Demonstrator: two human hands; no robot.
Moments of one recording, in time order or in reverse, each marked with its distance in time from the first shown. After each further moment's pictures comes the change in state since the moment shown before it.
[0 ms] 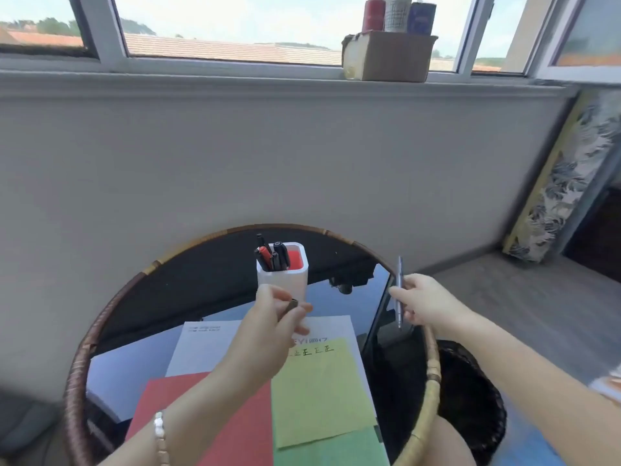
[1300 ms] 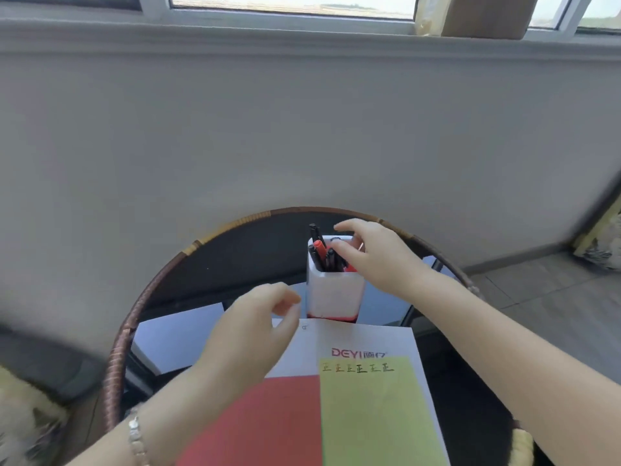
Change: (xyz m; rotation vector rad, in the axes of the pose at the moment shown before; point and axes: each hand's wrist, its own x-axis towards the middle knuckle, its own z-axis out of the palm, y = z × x) left_hand 0.024 -0.047 -0.058 0.411 0.159 0.065; right_hand 0.054 -0.108 0.098 -0.316 -0.044 -0.582
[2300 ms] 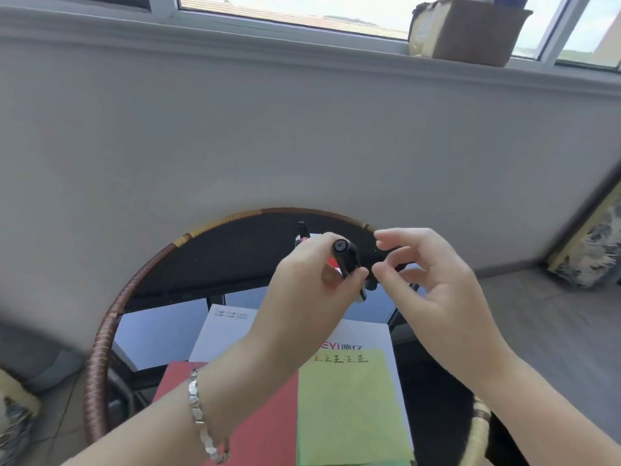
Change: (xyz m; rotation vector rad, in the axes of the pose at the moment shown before) left_hand 0.002 0.085 0.008 -0.387 0.193 0.261; right_hand -0.104 -0.032 -0.045 0.327 0.323 -0.200
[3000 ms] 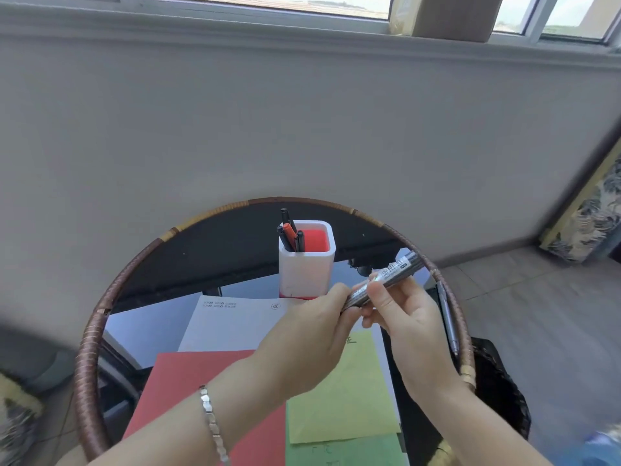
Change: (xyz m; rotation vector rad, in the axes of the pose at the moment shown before) left_hand -0.038 -0.033 0.029 0.265 -0.416 0.073; right_hand -0.045 0.034 0.021 0.586 0.138 0.456
